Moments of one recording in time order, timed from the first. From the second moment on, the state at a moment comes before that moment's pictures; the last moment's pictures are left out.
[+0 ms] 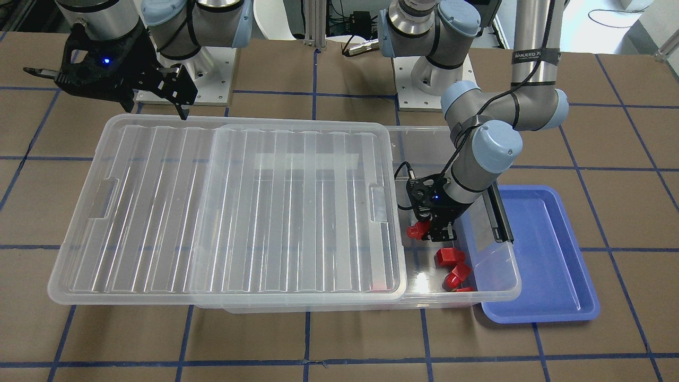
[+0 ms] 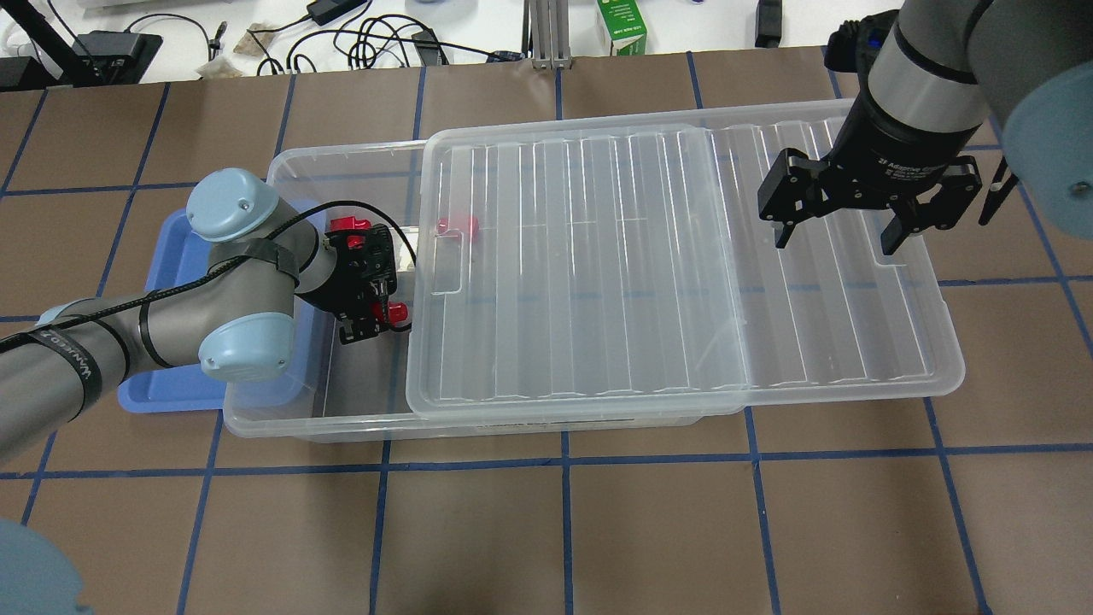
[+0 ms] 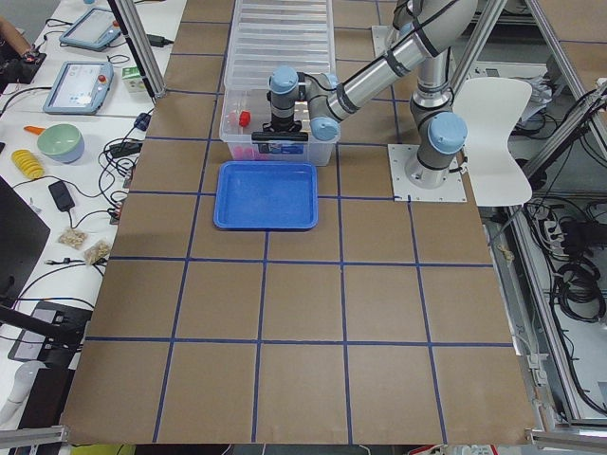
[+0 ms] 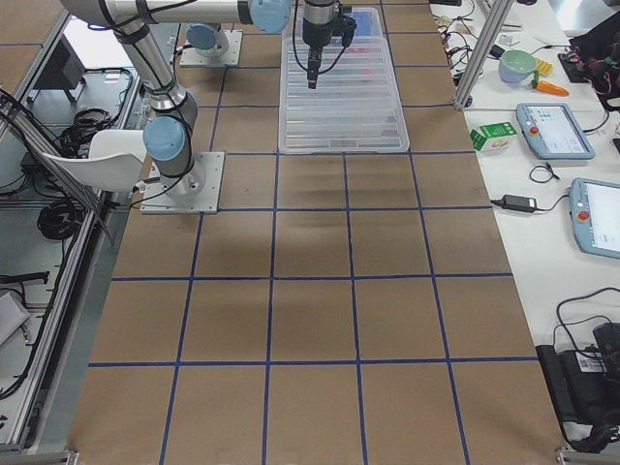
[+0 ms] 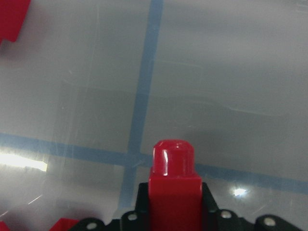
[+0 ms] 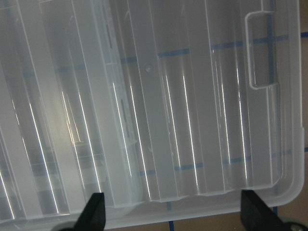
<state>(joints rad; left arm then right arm) -1.46 -1.85 -2.09 -0.72 1.42 1.51 1.55 -1.67 1.66 -1.53 -1.59 0.12</state>
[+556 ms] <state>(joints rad) -1.45 -1.75 -2.06 -0.80 1.52 1.47 1.52 -1.67 1.66 -1.54 -1.58 0.10</state>
